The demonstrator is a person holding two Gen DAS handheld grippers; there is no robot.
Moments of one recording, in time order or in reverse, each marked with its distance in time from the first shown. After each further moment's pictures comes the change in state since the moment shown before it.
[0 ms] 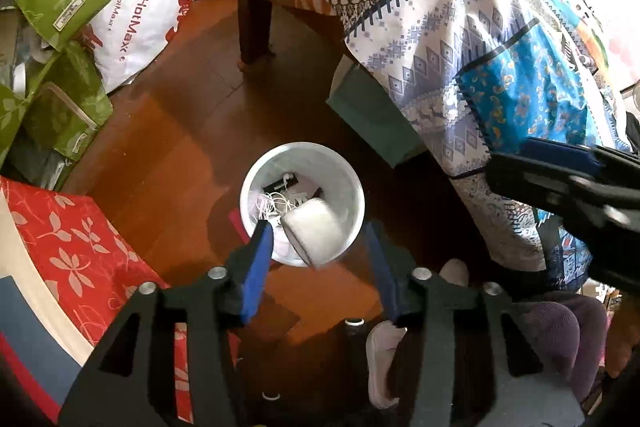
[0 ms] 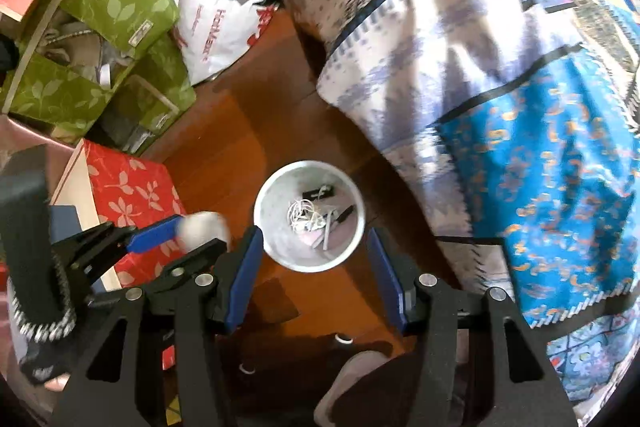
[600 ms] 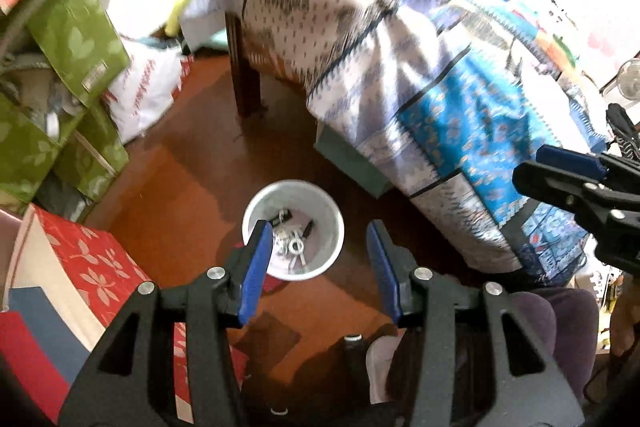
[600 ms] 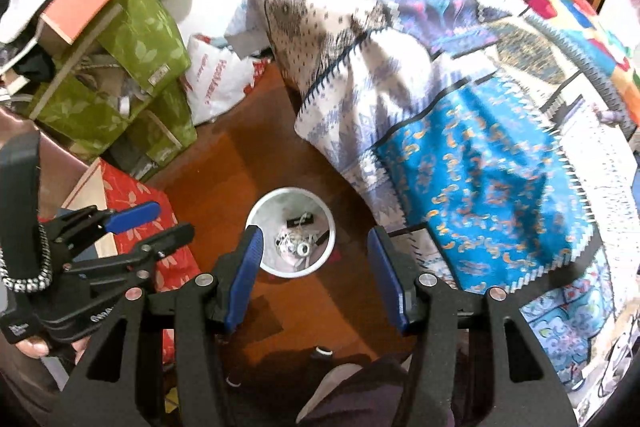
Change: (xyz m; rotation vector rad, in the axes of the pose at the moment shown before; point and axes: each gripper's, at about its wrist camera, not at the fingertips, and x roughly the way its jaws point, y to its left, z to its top) left arm -0.101 -0.043 -0.027 0.082 -0.202 0.022; right arm -0.093 -0.012 -0.044 -0.013 -0.212 -0.045
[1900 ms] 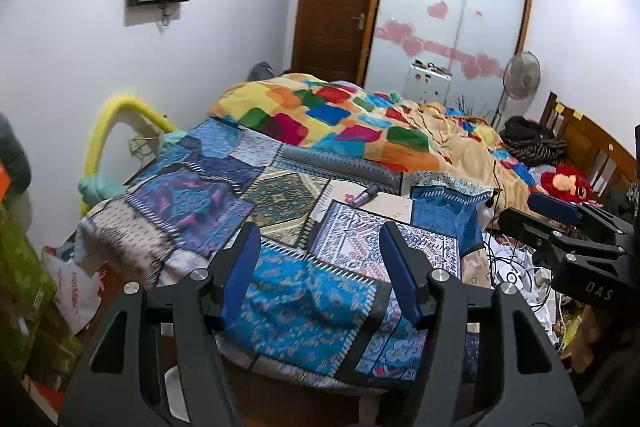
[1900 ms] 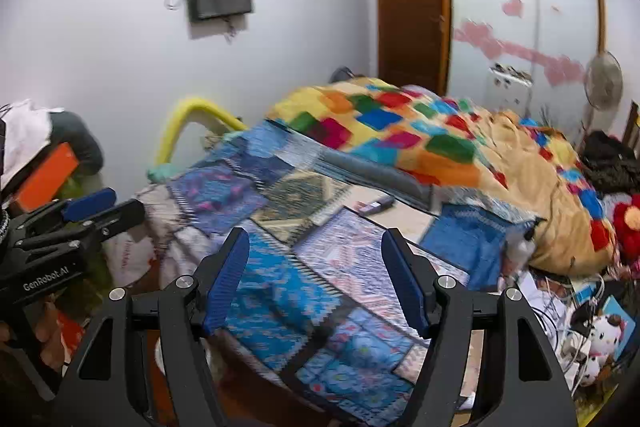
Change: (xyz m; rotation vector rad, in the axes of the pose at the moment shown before) left arm -0.131 -0.288 0.096 0.354 -0.472 -0.236; right arm -0.237 -0.188 -0.056 0.267 -0.568 -0.321
